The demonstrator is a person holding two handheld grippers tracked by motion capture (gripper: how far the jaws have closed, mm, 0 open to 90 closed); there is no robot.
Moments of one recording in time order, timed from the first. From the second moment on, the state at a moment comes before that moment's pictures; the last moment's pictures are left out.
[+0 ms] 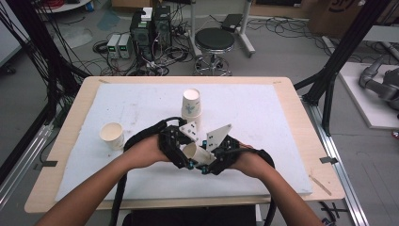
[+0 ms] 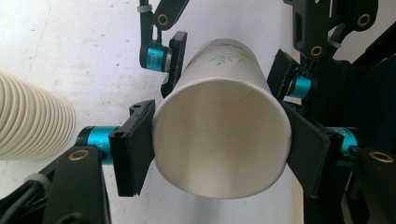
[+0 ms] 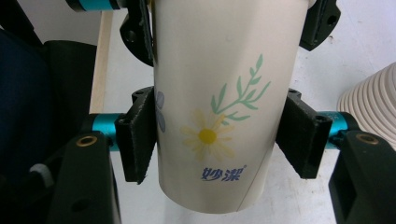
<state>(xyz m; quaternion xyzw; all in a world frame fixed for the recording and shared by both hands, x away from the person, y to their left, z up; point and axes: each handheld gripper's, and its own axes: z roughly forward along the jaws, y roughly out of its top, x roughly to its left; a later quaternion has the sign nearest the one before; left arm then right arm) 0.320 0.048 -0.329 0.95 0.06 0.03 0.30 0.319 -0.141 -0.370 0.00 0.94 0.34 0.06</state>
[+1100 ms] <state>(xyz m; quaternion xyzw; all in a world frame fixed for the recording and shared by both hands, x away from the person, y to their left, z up) 0.311 0.137 -0.367 0.79 0.19 0.07 0.58 0.318 -0.218 -0.395 0.12 0.88 0.46 0.09</state>
